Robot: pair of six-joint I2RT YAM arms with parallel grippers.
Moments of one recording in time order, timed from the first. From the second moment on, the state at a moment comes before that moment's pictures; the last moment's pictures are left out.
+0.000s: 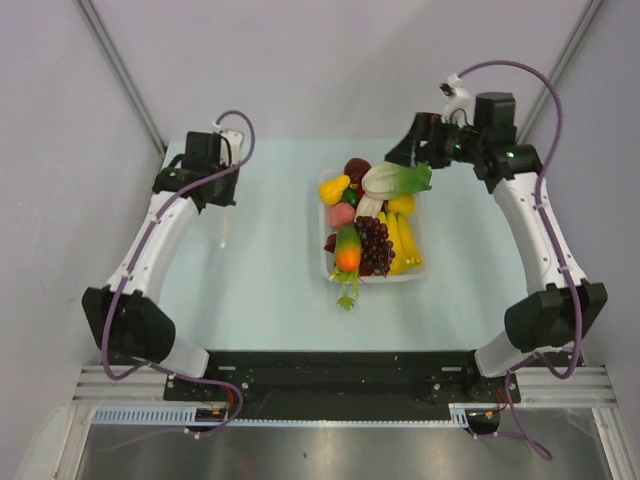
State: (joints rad) left arm -0.19 1.52 1.46 -0.79 -0.12 0.13; right arm 0.12 1.53 1.70 -0.65 -0.66 0.24
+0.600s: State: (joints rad) left arm -0.08 1.35 1.54 -0.94 0.13 -0.17; right arm 0.76 1.92 1.99 -0.41 -0.49 0.45
